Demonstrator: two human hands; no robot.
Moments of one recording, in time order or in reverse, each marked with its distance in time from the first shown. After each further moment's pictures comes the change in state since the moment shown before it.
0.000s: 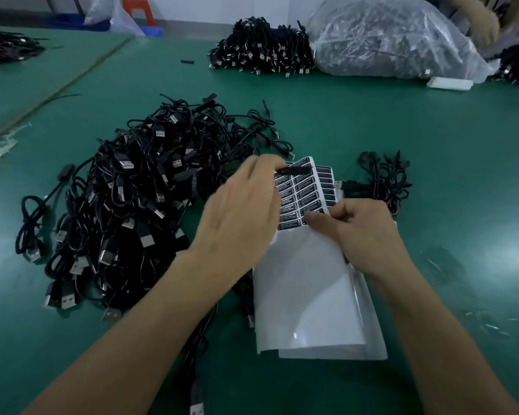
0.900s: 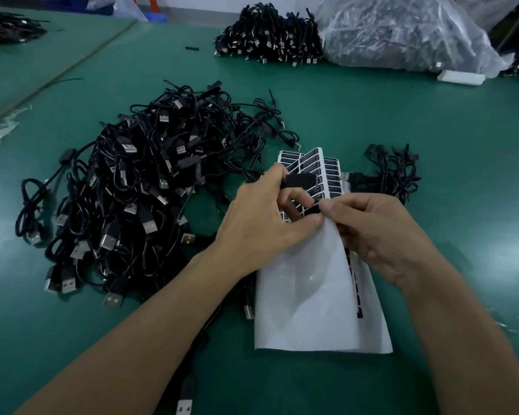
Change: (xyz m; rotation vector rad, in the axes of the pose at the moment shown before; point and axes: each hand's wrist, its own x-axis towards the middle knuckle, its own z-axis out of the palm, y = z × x) left_hand -0.012 -0.008 0.030 -0.521 -0.079 -0.146; right_hand -0.001 -0.005 -0.011 0.453 -0.252 0.124
